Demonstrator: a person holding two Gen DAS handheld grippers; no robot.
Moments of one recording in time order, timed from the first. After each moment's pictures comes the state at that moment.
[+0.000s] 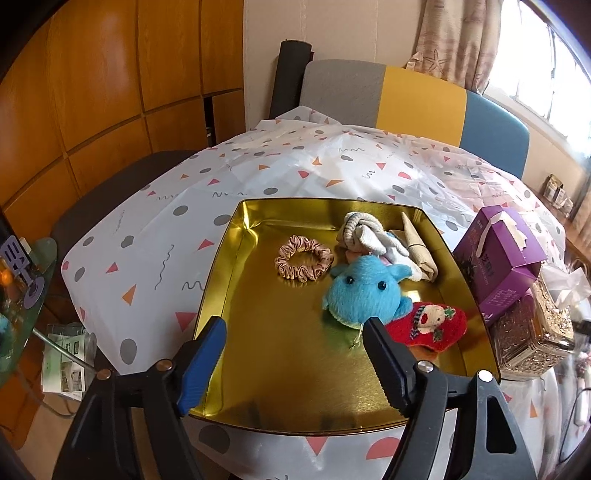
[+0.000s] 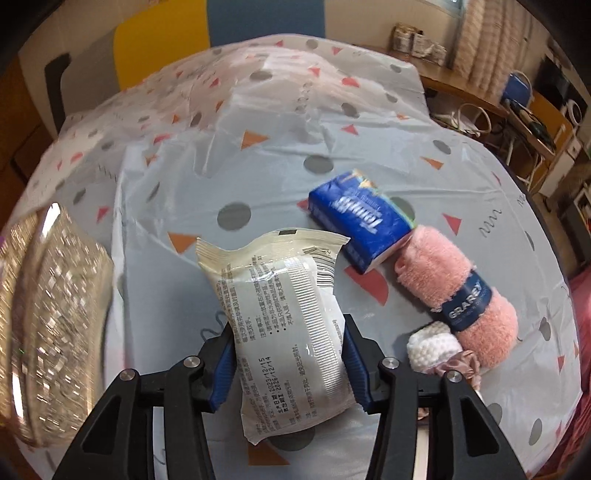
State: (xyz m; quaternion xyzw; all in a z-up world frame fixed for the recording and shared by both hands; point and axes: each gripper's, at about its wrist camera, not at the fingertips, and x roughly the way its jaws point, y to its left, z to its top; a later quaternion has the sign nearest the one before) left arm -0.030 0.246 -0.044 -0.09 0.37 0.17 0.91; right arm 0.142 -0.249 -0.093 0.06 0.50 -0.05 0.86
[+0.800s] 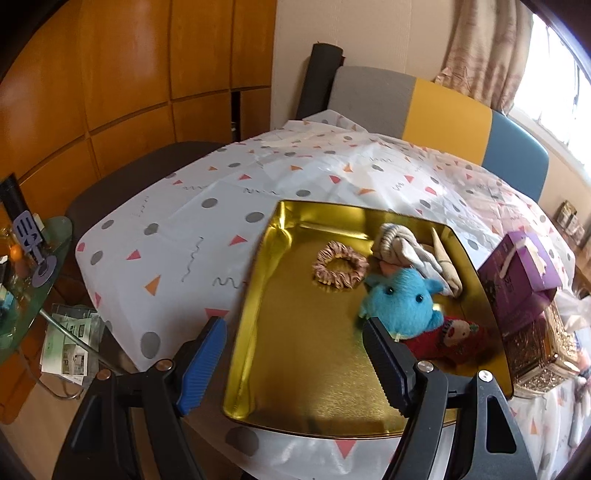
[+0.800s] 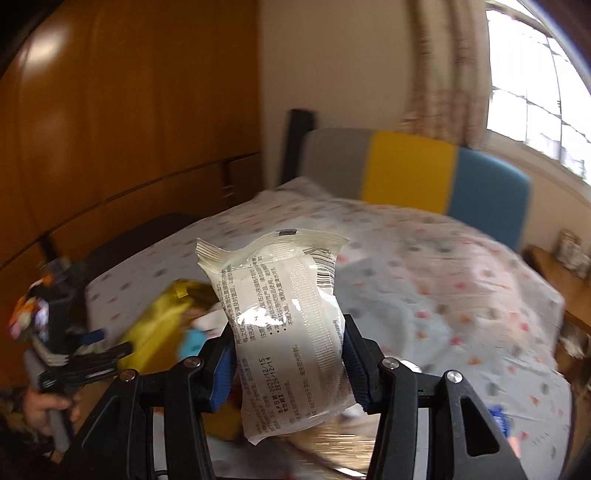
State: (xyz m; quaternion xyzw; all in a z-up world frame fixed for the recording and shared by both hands) left arm -0.044 0.282 -0.043 -0.12 0.36 0.21 0.90; right arm 0.047 0.010 0.080 -0.10 0.30 0.35 0.88
